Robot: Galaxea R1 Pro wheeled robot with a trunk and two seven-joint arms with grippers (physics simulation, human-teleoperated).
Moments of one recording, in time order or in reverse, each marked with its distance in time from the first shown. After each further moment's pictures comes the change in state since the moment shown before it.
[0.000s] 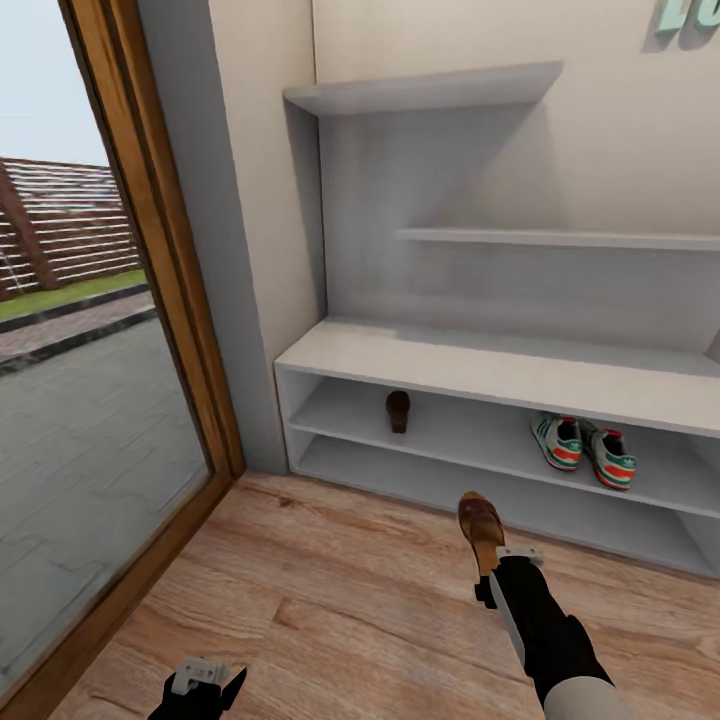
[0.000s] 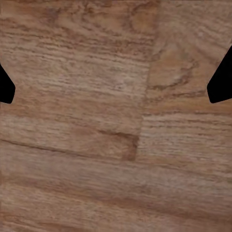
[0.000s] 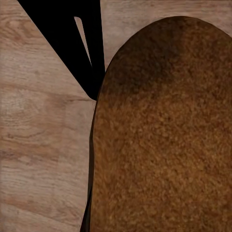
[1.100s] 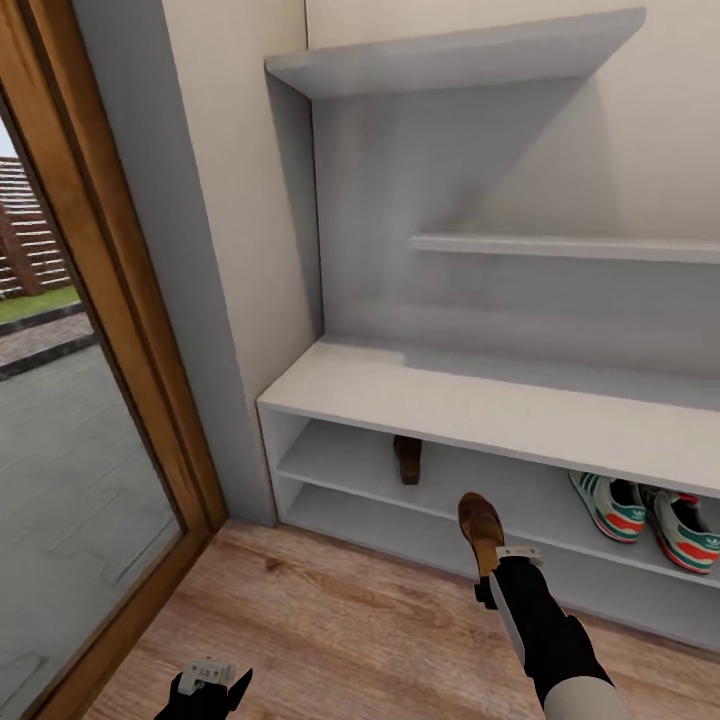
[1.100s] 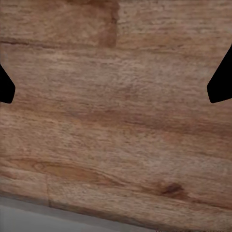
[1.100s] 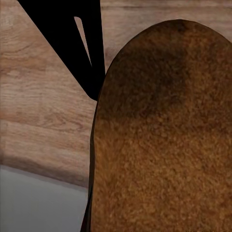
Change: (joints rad) left arm 0.000 -0.015 -0.004 0.000 -0.002 0.000 0.000; right arm 0.000 0.000 0.000 0.001 0.001 0.000 0.000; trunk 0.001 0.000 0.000
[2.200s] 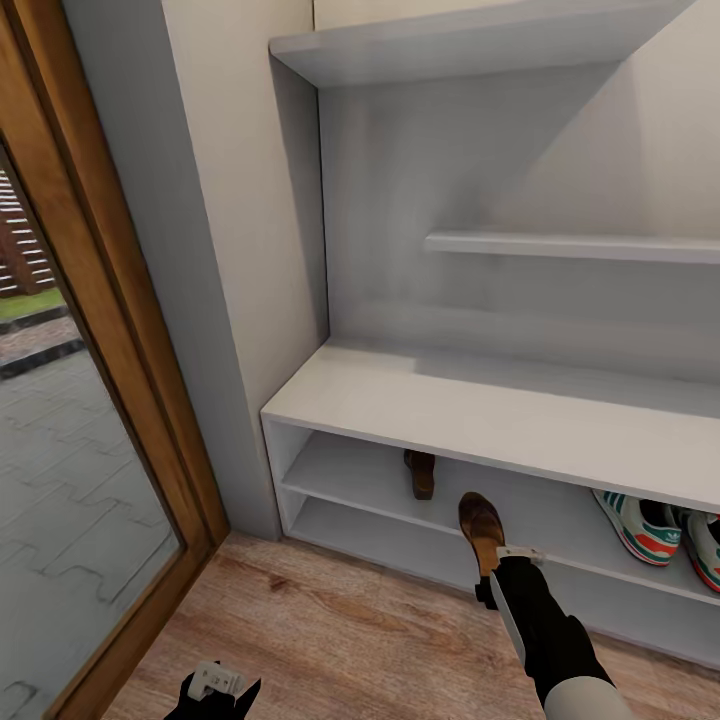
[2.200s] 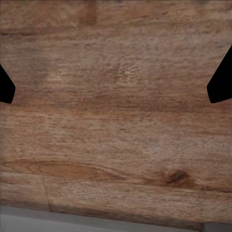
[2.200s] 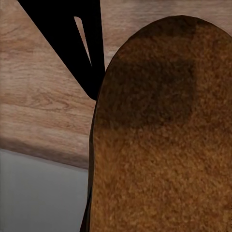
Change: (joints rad) left arm 0.000 -0.012 -0.015 0.000 -0.093 0.001 0.000; right arm 0.000 -0.001 -0.001 0.000 0.000 0.000 0.000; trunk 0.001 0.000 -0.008
